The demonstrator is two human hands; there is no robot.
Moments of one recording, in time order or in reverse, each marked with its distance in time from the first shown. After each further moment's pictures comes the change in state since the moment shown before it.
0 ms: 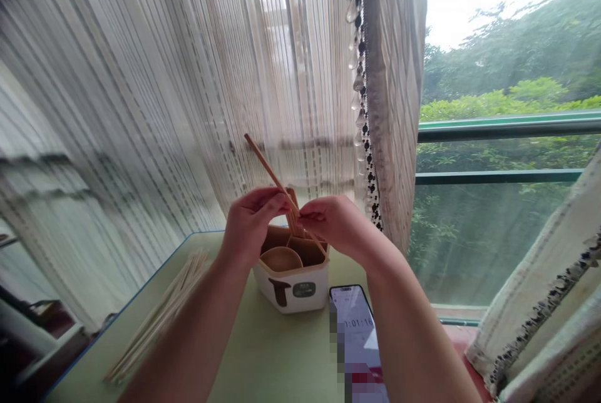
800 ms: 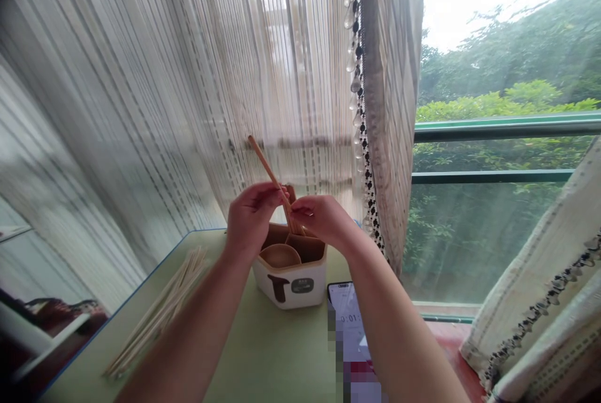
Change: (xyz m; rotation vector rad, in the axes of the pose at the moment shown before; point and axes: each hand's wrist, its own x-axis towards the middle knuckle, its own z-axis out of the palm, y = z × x) left_hand 0.001 -0.004 -0.001 0.163 0.041 0.217; right_hand 0.017 0.025 0.019 0.035 -0.004 -0.024
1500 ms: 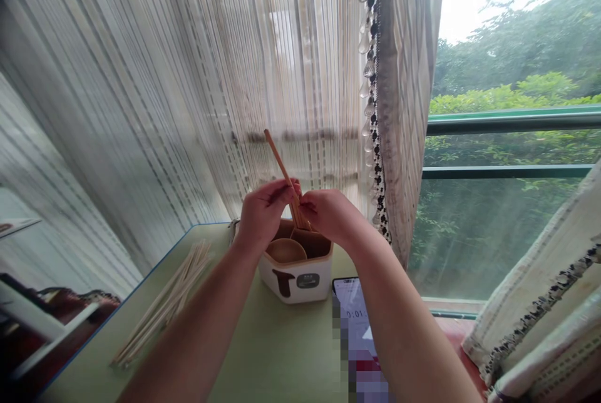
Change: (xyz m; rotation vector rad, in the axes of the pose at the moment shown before) left_hand 0.003 -0.022 -0.002 0.102 -0.106 -0.009; right_hand -0.001 -0.012 -0.005 -0.545 0.003 -0.062
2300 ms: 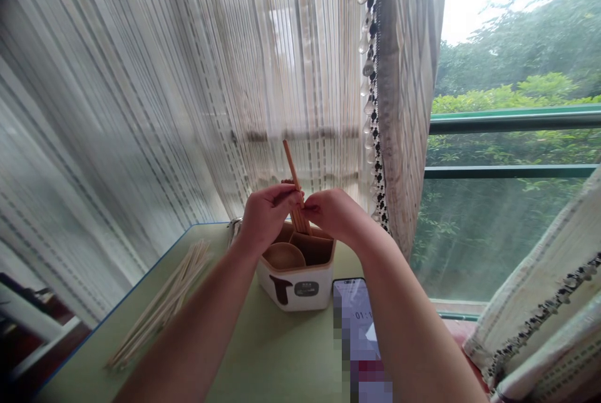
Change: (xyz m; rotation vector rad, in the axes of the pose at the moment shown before) left_hand -0.002 -0.004 0.001 0.140 -0.046 -0.026; right_hand 0.000 0.006 -0.002 -0.010 -0.076 0.009
